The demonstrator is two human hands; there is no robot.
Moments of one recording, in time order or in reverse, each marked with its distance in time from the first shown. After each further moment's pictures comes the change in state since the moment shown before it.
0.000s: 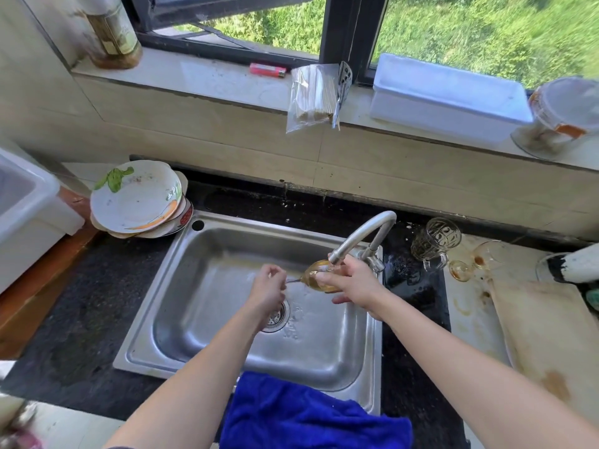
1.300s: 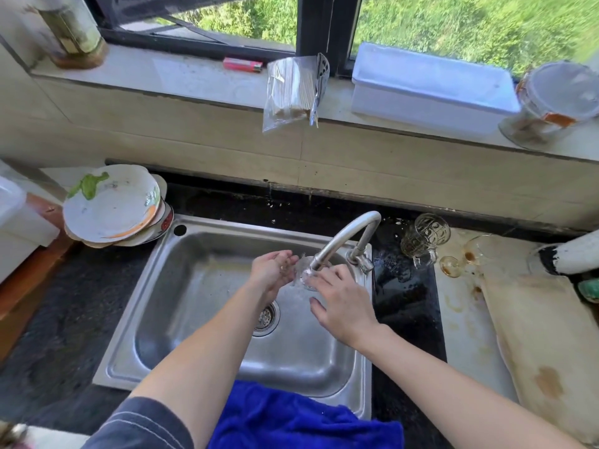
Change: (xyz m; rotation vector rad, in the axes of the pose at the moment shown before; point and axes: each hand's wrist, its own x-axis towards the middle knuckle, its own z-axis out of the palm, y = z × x) left_hand 0.042 0.026 0.042 -0.279 -0.041 -0.089; right_hand -0.014 0.026 0.007 -1.020 0.309 -0.639
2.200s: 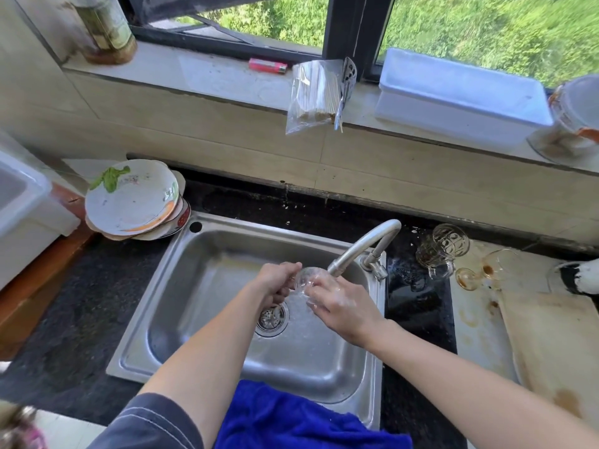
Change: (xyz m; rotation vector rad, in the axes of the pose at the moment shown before) left_hand -0.009 0.012 -0.028 0.315 -0.078 -0.152; right_hand 0.017 -0.001 0.006 0.043 -0.003 -0.307
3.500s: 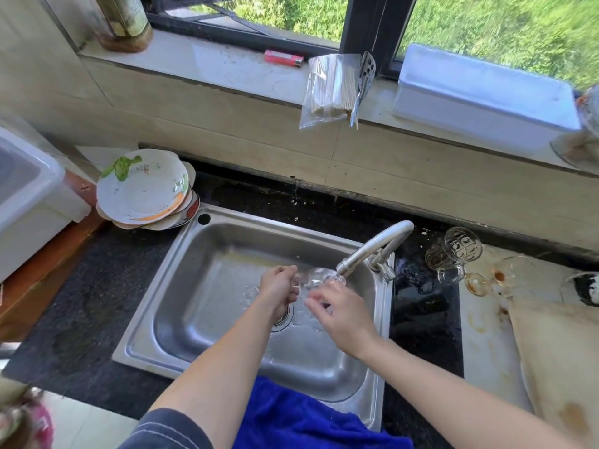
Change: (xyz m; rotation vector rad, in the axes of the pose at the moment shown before) left_hand 0.016 -0.036 0.006 -0.260 0.163 0.050; right_hand -0.007 -0.020 0.011 0.227 -0.031 0.285
